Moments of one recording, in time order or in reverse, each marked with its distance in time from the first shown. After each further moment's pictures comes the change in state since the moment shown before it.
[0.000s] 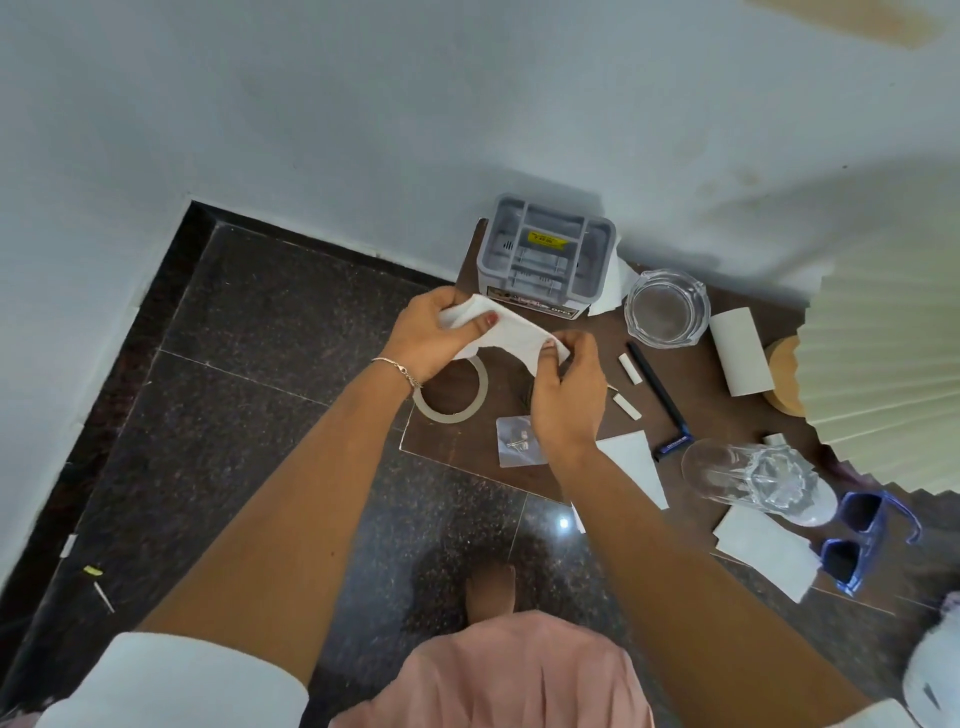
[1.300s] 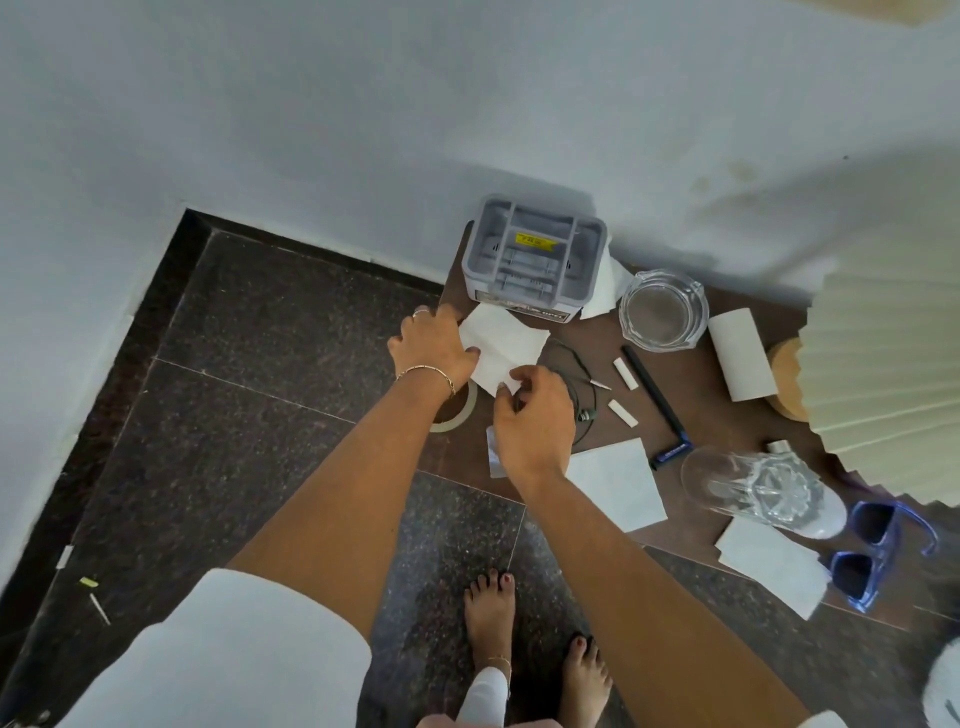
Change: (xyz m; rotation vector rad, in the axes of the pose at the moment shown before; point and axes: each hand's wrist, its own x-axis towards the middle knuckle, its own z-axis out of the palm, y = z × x) left_hand 0.027 -0.017 0.043 0.781 0.132 -0.127; right_hand -0.009 0.024 0.020 -0.218 -0.142 0.058
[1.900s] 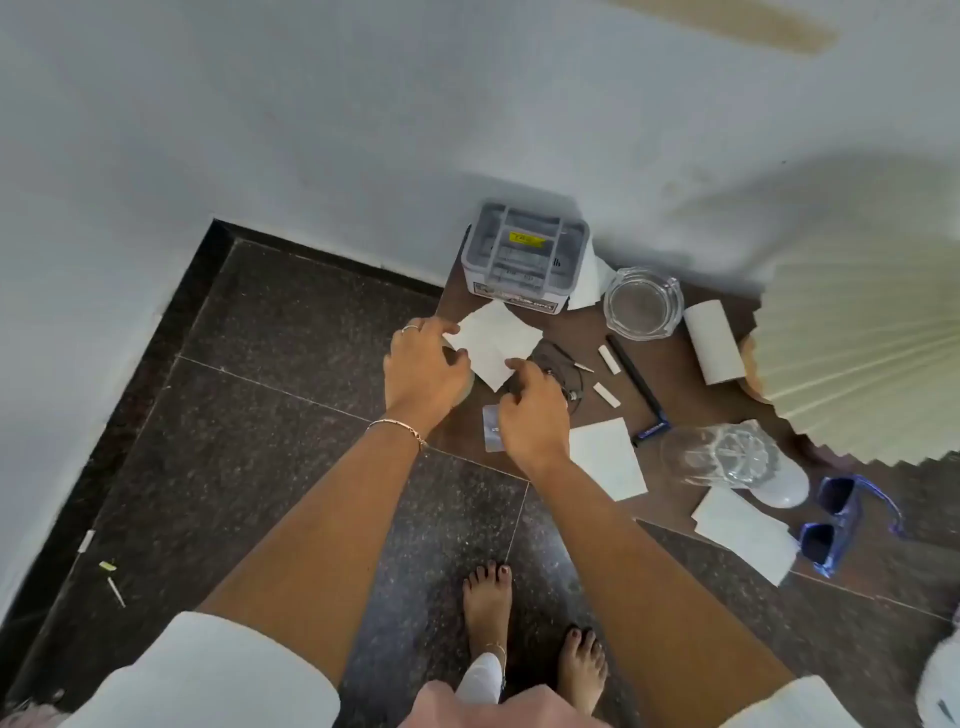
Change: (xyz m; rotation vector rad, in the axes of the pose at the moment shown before) left_hand -0.067 -0.012 -0.006 -0.314 0.238 0.064; right_hand -0.027 0.002 -0.031 -0.048 -0.213 -0.078
